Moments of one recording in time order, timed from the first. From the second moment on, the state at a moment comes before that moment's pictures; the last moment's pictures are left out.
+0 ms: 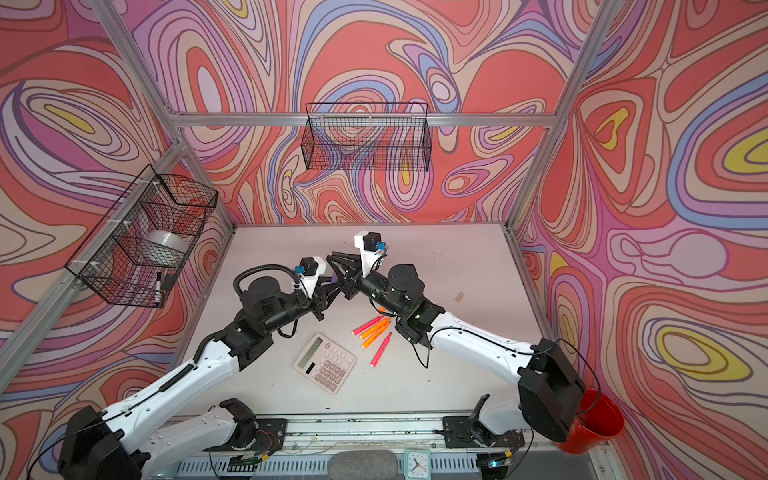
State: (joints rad) left arm -0.56 0.99 0.66 0.31 0.29 -0.05; right arm 0.85 1.42 1.02 0.54 -0.15 0.37
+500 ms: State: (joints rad) left arm -0.52 0.82 0.47 0.41 0.22 -0.16; right arm 0.89 1.46 1.14 0.26 -0.14 0.45
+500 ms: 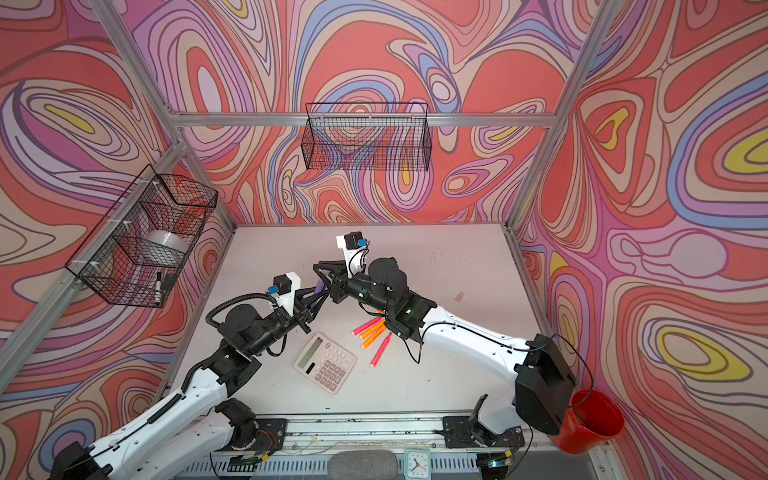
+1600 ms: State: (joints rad) left arm -0.20 1.68 0.89 -0.10 -0.16 -0.63; right arm 0.43 1.25 0.68 -0.12 0.49 0.52
